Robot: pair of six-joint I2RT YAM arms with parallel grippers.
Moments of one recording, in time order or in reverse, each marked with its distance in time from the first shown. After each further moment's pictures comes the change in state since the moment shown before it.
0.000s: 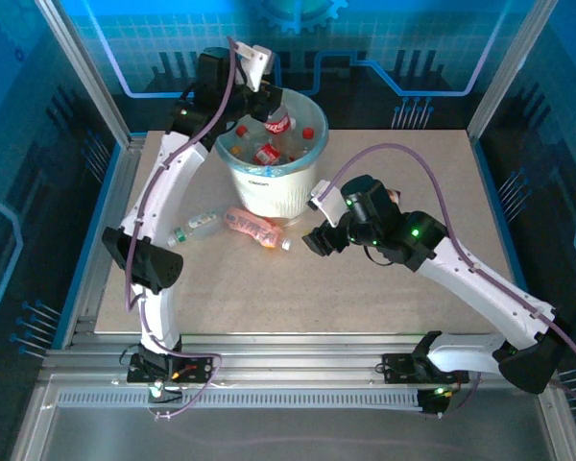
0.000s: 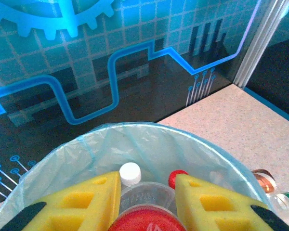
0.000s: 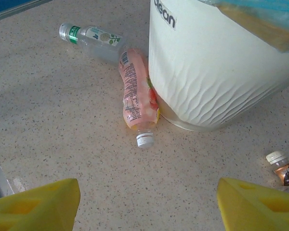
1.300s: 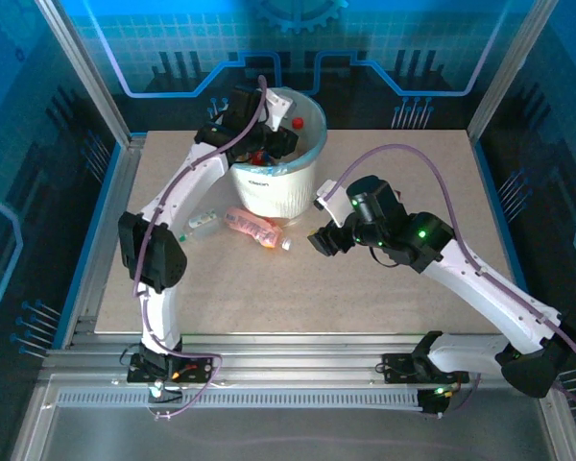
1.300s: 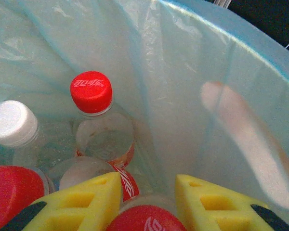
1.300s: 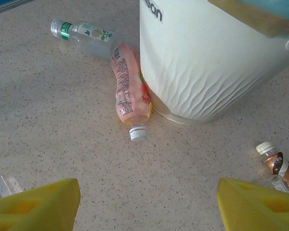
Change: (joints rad) left arm -0.032 0.025 -0.330 0.097 0.103 0.021; right arm -0.013 -0.027 0.001 -0.035 0.021 0.000
